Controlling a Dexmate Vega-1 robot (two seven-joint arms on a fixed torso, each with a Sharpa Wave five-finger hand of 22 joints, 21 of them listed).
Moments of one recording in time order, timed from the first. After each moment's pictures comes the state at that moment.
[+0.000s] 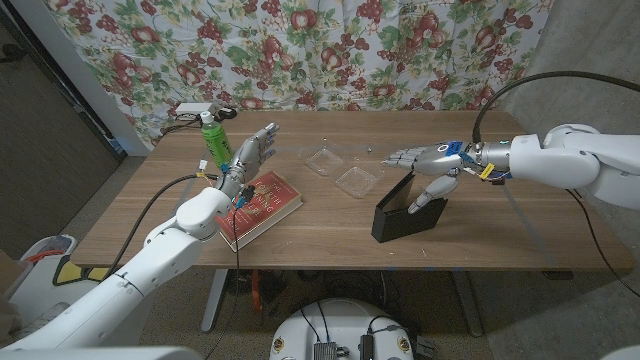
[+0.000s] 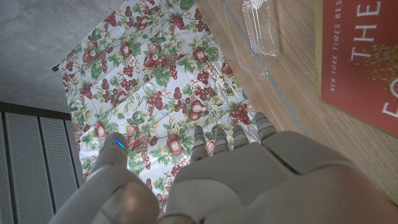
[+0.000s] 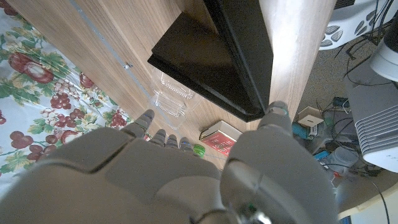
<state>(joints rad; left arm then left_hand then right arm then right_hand) 1.10 0.75 0.30 -1.81 -0.54 -0.13 0.13 0.20 -0.01 0.47 -0.14 0.17 0.11 -0.08 0.19 0.18 -0.07 0.04 0.22 0.19 -0.17 0.08 0.18 0.18 -0.12 0.16 0.19 0.17 -1.15 -1.36 -0.06 -2.17 -0.46 0.36 0.43 0.56 -0.01 0.00 -0.16 0.33 -0.18 0.06 0.19 0.20 -0.17 0.06 0.19 0.21 -0.17 0.02 0.20 0.20 0.00 0.04 0.18 0.16</state>
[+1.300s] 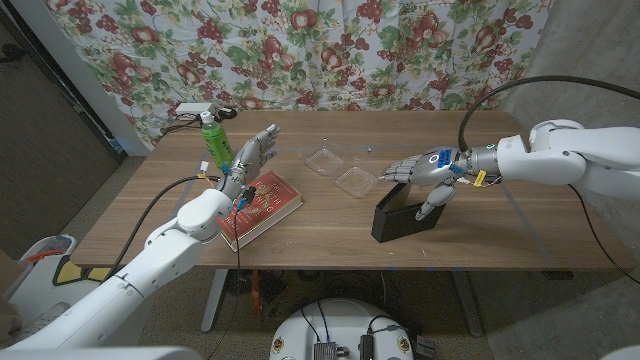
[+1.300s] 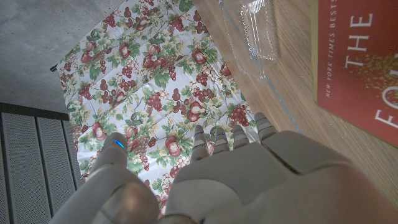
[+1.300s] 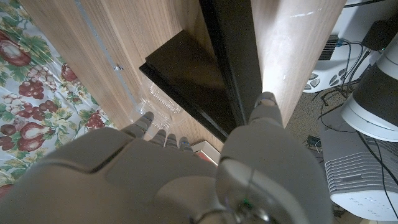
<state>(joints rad) 1.11 0.74 0.31 -1.82 -0.54 -0.12 0.14 0.20 -0.01 0.47 -0.14 0.17 0.11 -0.07 0.19 0.18 -0.06 0.04 0.22 0.20 -0.17 0.08 0.18 0.18 -0.12 0.16 0.19 0.17 -0.97 -1.34 -0.23 -2.16 -0.60 0.47 0.51 0.66 0.02 0.03 -0.16 0.33 -0.17 0.07 0.20 0.20 -0.17 0.07 0.21 0.22 -0.17 0.02 0.20 0.20 -0.03 0.03 0.18 0.16</state>
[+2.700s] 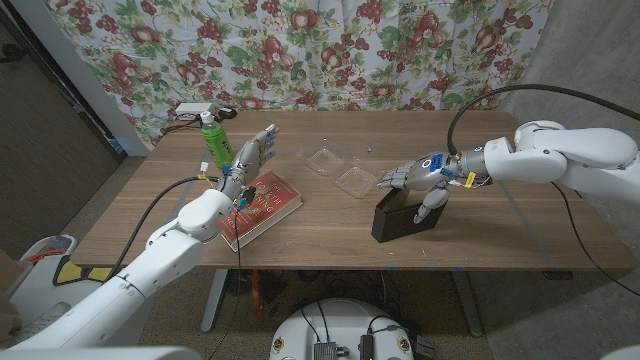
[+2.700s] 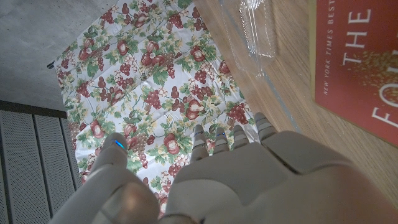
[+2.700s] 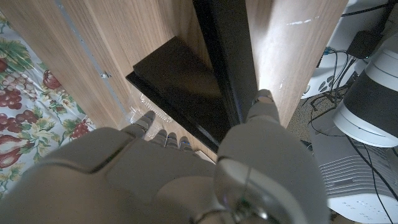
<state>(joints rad) 1.11 0.74 0.31 -1.81 -0.54 -0.12 0.15 0.20 -0.01 0.46 -0.14 0.17 0.11 -0.07 0.19 0.18 -0.06 0.04 0.22 0.20 -0.17 0.08 0.18 0.18 -0.12 0.16 0.19 0.17 -0.84 -1.26 -0.35 -2.10 -0.62 0.51 0.61 0.71 0.04 0.04 -0.15 0.33 -0.17 0.06 0.21 0.20 -0.17 0.07 0.26 0.23 -0.17 0.00 0.20 0.20 -0.01 0.02 0.19 0.16</state>
